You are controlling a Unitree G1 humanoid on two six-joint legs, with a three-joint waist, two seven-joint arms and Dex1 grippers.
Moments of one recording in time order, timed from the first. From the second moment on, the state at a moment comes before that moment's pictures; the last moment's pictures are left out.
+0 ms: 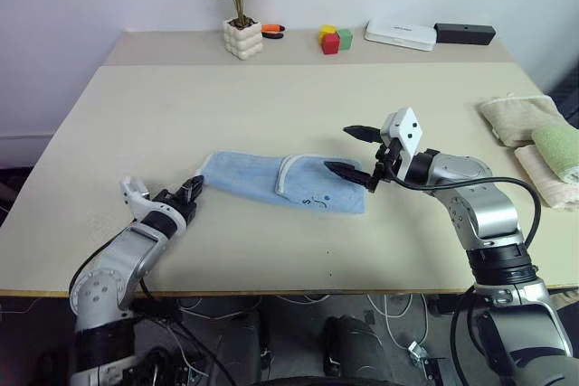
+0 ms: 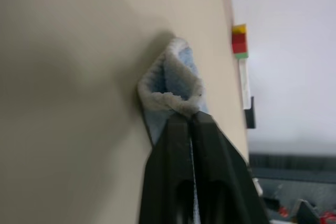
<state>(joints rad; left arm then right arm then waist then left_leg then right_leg) -0.14 0.30 0.38 -0.04 -1.60 0.69 0.25 -0.51 -0.53 0.03 0.03 0.34 0.33 0.91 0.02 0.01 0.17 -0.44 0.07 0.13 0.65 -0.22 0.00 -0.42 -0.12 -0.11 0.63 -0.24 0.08</state>
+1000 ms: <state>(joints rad) -0.58 0.28 -0.19 0.00 -0.80 0.66 -0.69 -0.22 -0.73 -0.22 -0.12 0.46 0.47 0.92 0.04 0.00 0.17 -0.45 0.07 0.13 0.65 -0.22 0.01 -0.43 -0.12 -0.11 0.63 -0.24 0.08</state>
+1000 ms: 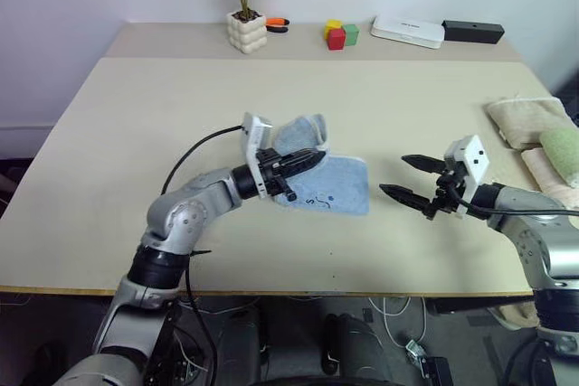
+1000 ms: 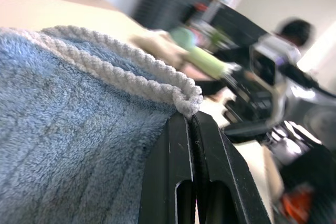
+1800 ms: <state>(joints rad) -0.70 0.05 -0.34 0.43 -0.42 0.49 -1.00 -0.06 -0.74 -0.33 -0.33 0.53 0.55 0.77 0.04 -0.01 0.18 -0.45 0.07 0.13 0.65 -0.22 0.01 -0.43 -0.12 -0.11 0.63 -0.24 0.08</state>
